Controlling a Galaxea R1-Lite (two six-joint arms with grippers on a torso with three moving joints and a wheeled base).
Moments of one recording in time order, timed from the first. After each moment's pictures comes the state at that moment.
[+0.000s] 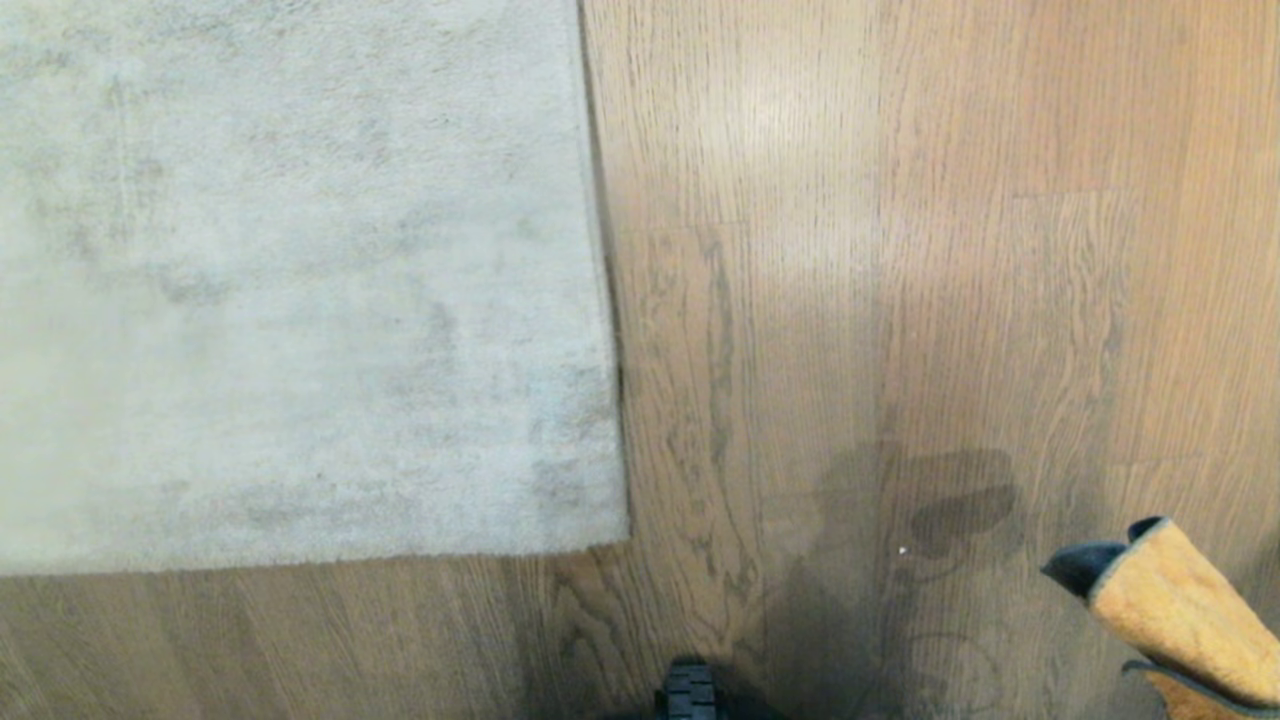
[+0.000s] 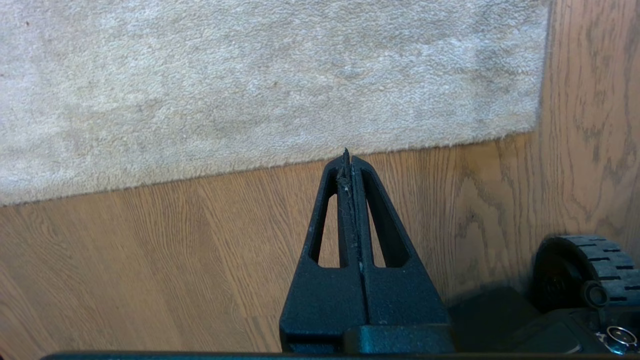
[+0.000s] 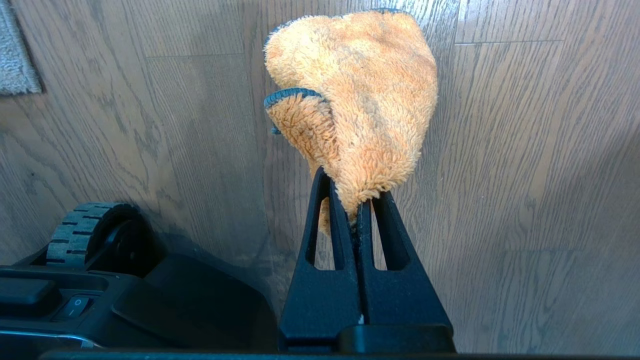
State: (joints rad) left arm 0.00 0.00 0.00 0.00 -0.02 0.06; right arm 0.00 0.00 -0.03 0.07 0.03 -0.05
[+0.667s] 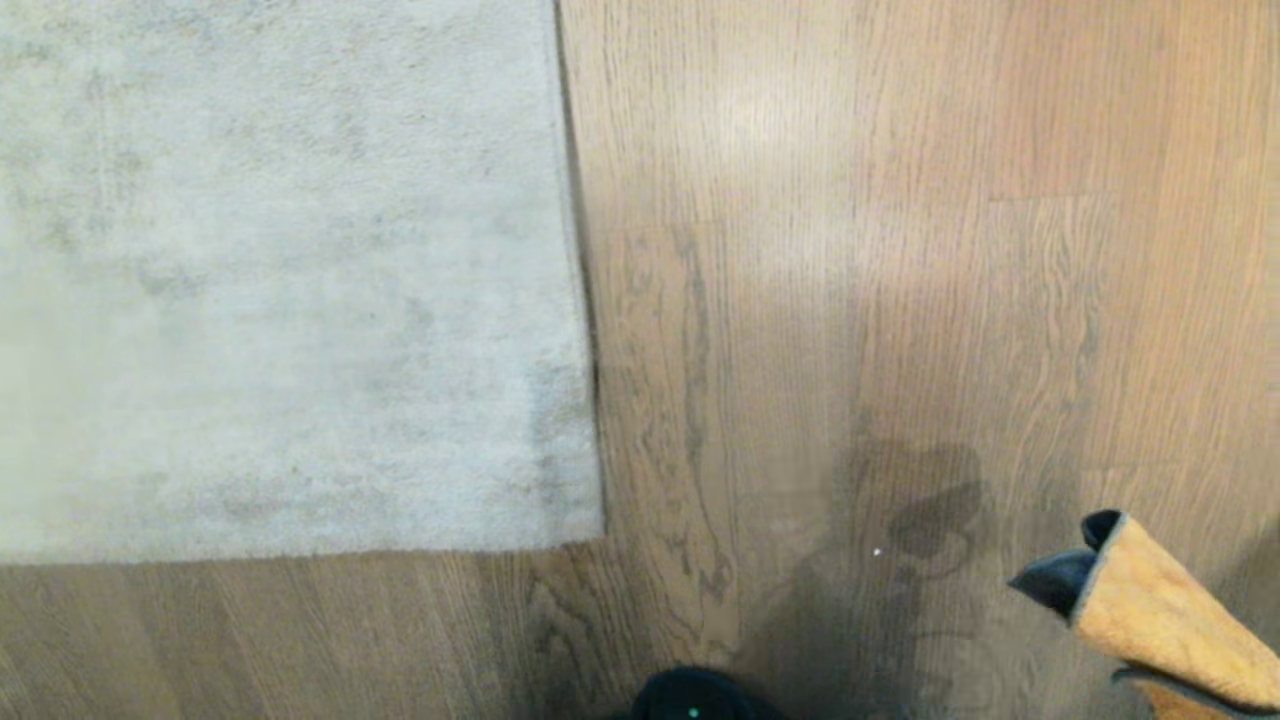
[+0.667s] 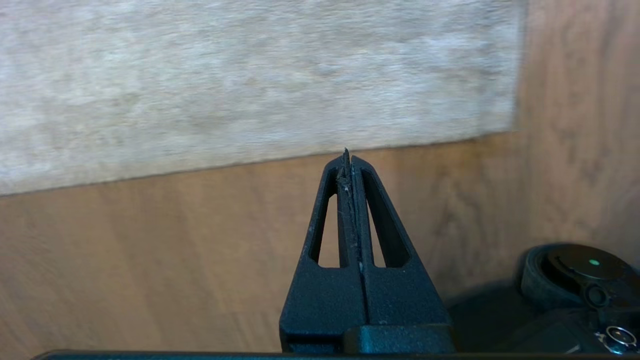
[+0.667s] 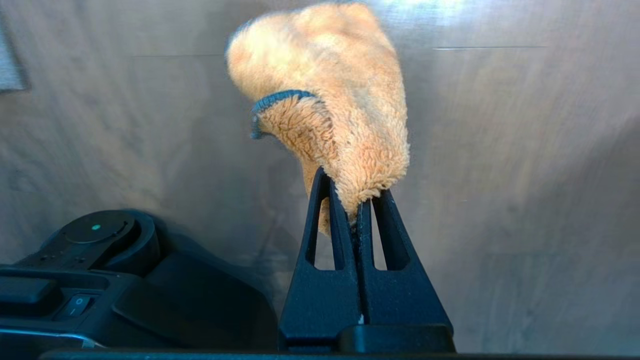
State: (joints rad) left arm 0.00 0.00 0.00 0.00 -0.01 0.05; right arm 0.01 0.00 -0.03 0.07 0.03 -0.05
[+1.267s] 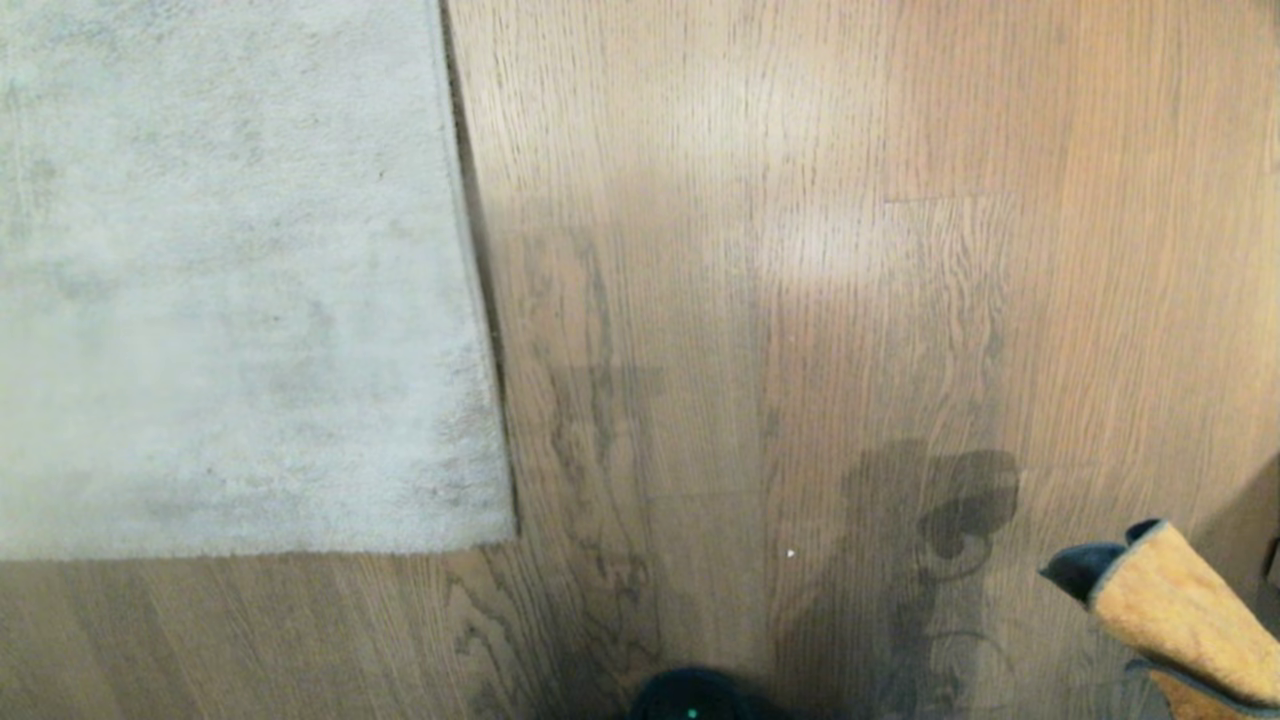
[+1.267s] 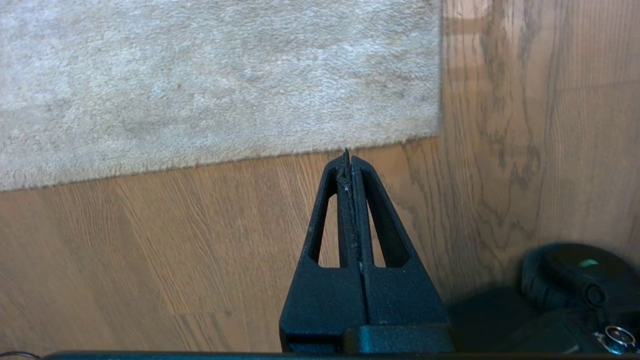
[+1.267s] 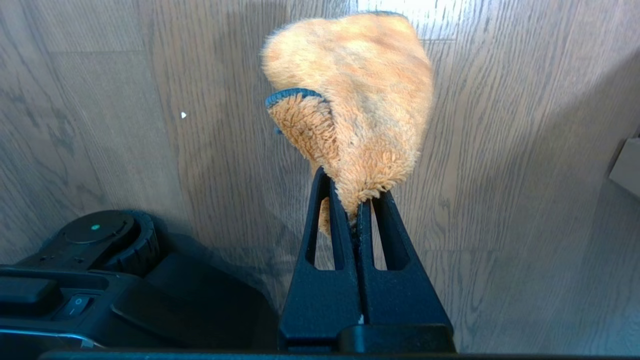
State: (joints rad) left arm 0.00 0.00 0.00 0.00 -0.02 0.05; right arm 0.00 0.00 -0.03 0.07 0.03 -0.05
